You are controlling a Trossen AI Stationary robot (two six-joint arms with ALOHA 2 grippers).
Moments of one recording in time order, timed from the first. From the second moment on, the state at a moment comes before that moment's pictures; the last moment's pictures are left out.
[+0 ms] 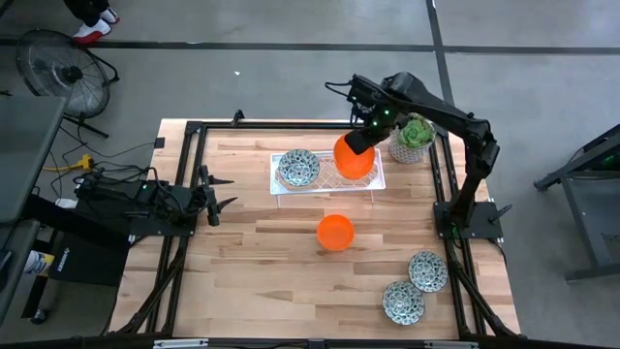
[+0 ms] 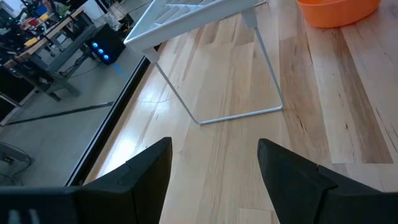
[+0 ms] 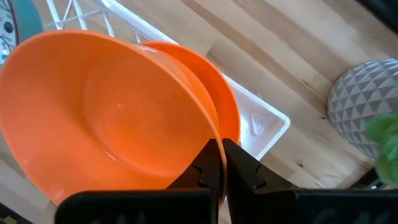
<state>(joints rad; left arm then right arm) -0.24 0.05 0.18 -0.57 -0.64 0.21 -0.52 1.79 1.96 -1.57 -0.11 0.43</state>
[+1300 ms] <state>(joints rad) -0.24 0.05 0.18 -0.57 -0.64 0.21 -0.53 1.79 1.92 -1.56 -0.08 0.43</state>
